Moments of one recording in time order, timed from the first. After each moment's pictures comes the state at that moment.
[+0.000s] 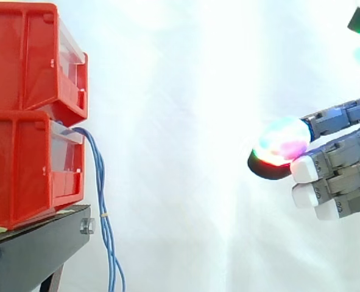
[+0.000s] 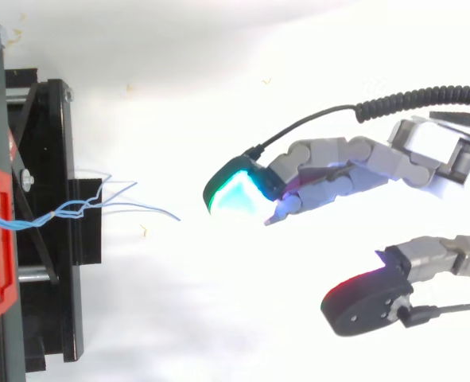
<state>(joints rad) 0.31 -1.99 -1.61 -2.64 -0.94 -0.27</state>
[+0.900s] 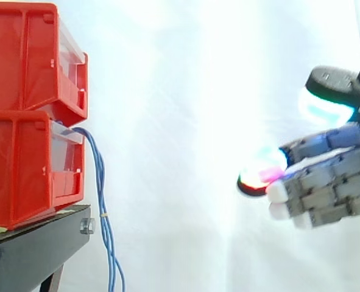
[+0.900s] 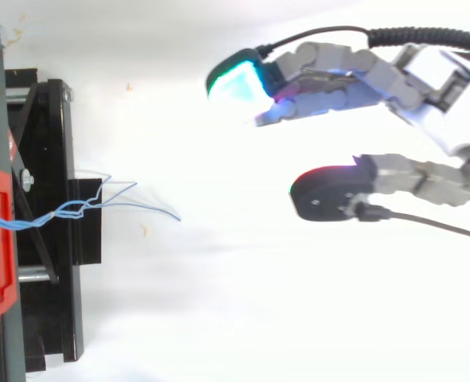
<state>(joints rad) 0.29 -2.07 -1.63 -2.42 -0.75 -0.44</state>
